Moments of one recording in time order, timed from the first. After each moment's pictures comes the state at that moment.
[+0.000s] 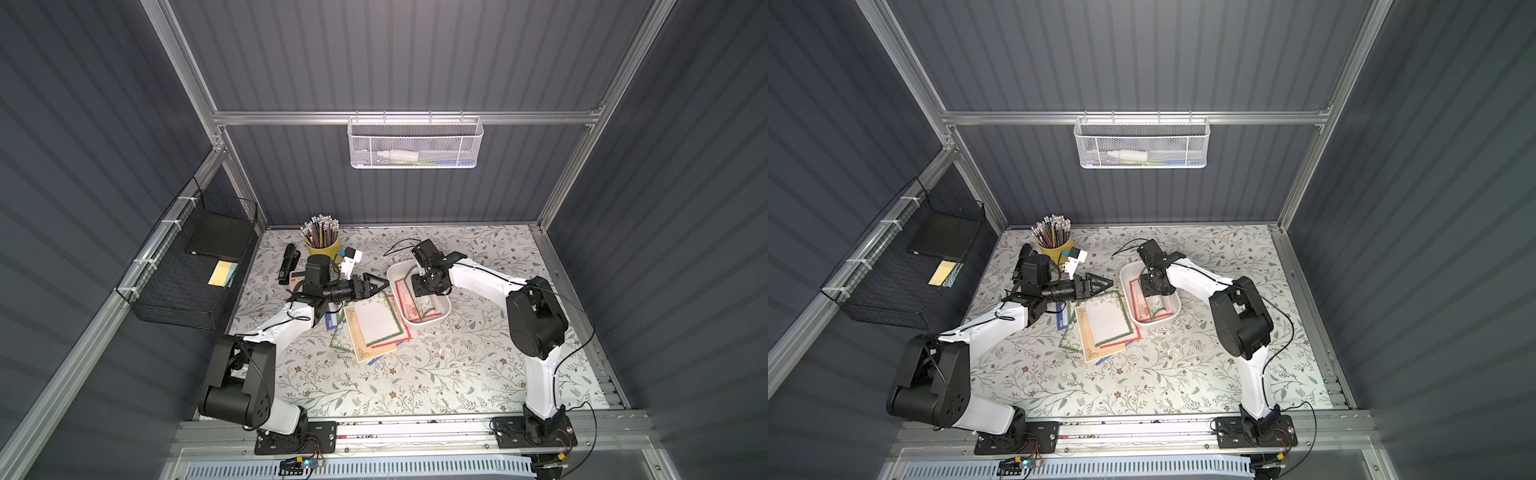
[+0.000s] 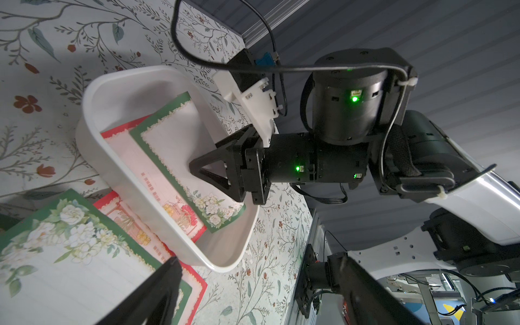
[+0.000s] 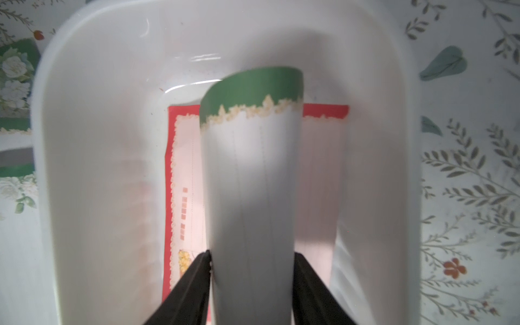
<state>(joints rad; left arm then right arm) -0.23 1.49 0.83 0.18 0.96 -0.63 0.64 2.05 1.57 -0.68 0.05 0.33</state>
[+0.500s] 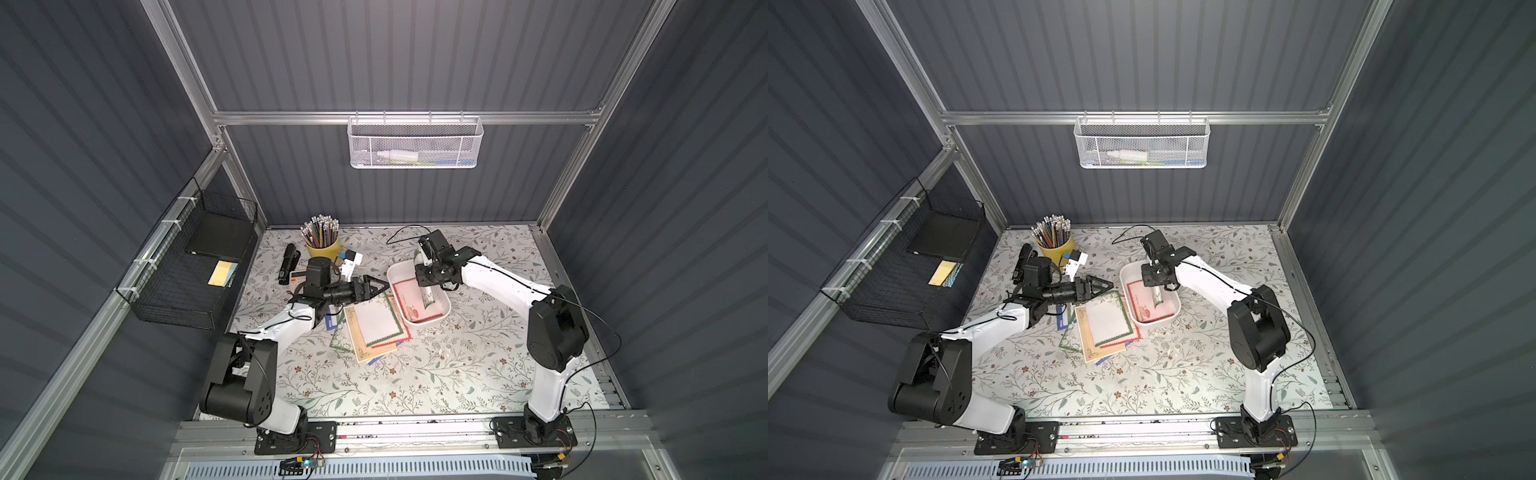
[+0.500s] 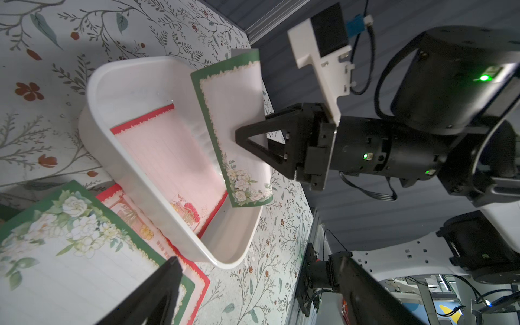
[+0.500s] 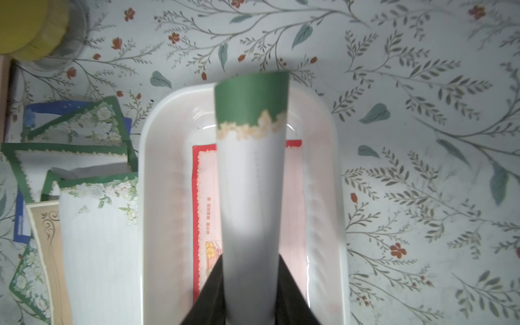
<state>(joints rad) -0.23 1.50 0.81 0.20 0.96 -0.64 0.64 1.89 1.57 -0.66 0.07 0.32</state>
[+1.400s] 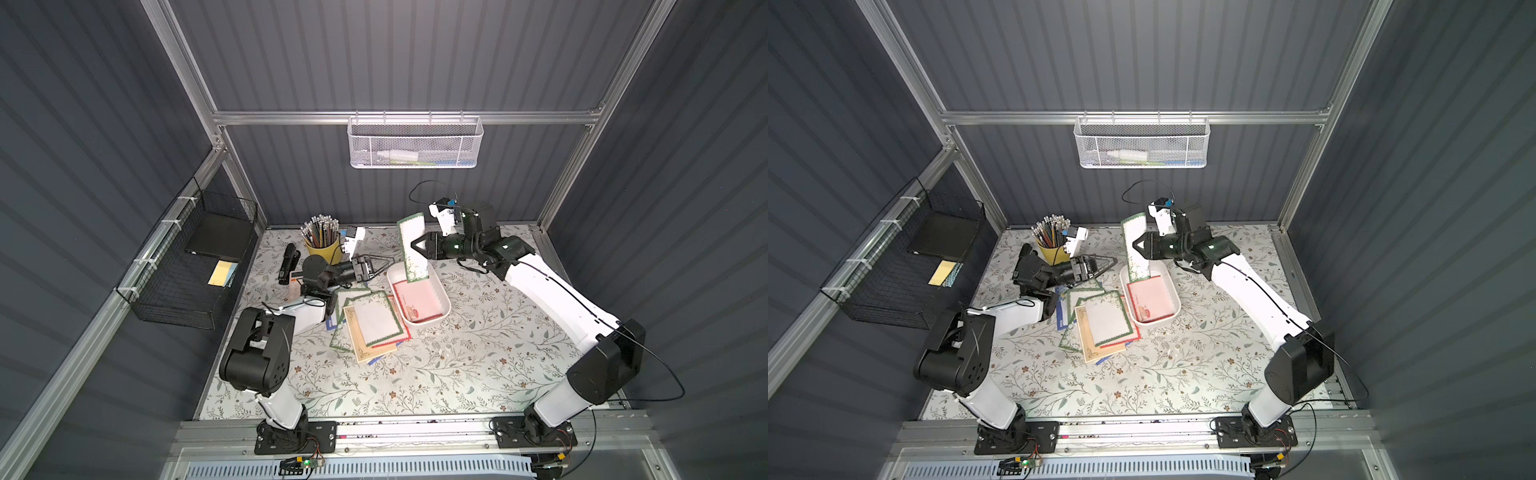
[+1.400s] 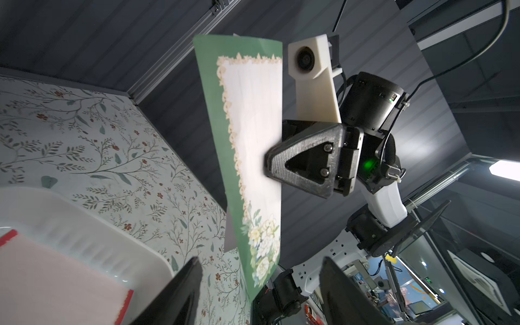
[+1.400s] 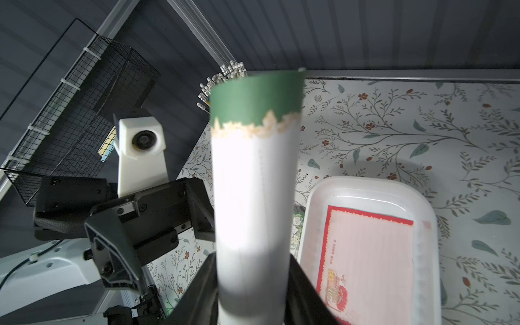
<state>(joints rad) -0.28 1.71 0.87 1.26 1.11 -1.28 0.56 1.61 1.57 -0.49 -0.43 0.40</state>
